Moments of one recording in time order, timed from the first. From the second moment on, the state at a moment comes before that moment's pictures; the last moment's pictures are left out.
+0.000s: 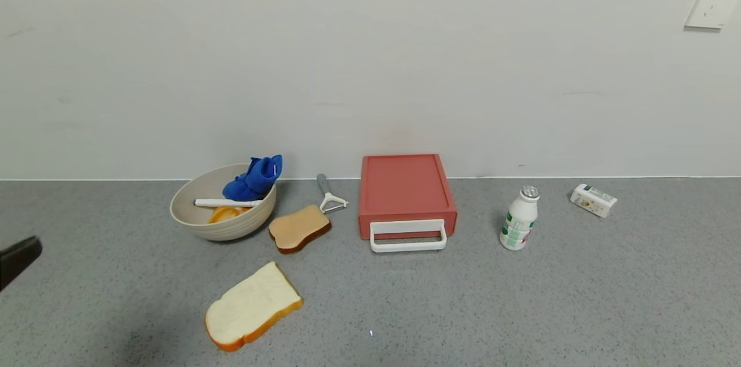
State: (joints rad) left arm 0.00 0.81 -0.78 0.17 0.07 0.05; right arm 0.00 0.00 0.00 0.00 0.00 0.01
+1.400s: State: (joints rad) left arm -0.68 2.03 -1.68 0.41 0.34 -0.46; right arm 0.00 0.00 0.00 0.00 0.00 0.01
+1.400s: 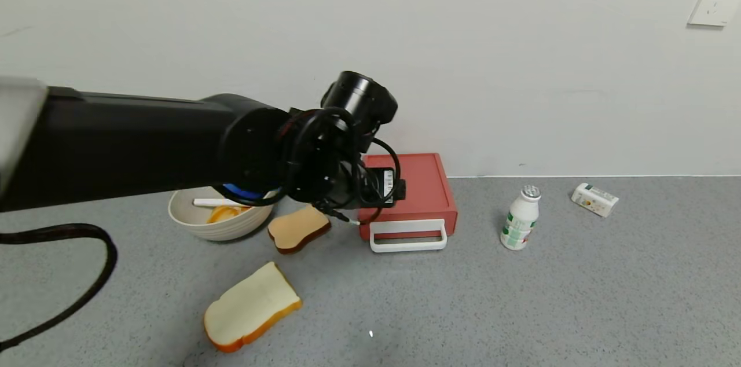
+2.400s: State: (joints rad) left arm -0.72 2.32 -1.87 0.41 0.34 -0.56; right arm 0.00 0.00 0.00 0.00 0.00 0.01
